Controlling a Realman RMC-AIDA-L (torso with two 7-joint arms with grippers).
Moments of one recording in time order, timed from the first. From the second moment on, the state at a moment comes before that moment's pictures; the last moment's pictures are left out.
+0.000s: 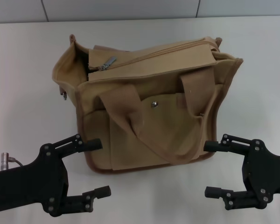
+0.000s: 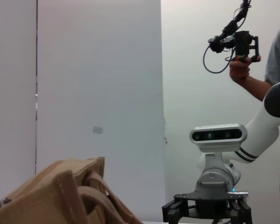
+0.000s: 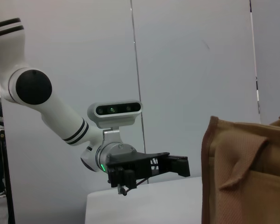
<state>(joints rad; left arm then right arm) -0.28 -2.02 0.90 0.39 1.70 1.94 -0.72 0.37 2.08 -0.56 -0.47 -2.08 -1.97 0.82</state>
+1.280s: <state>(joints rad) -0.29 -2.08 0.62 0.14 1.70 1.75 -0.58 0.37 2.08 -0.55 -0.47 -2.07 -1.96 0.82</state>
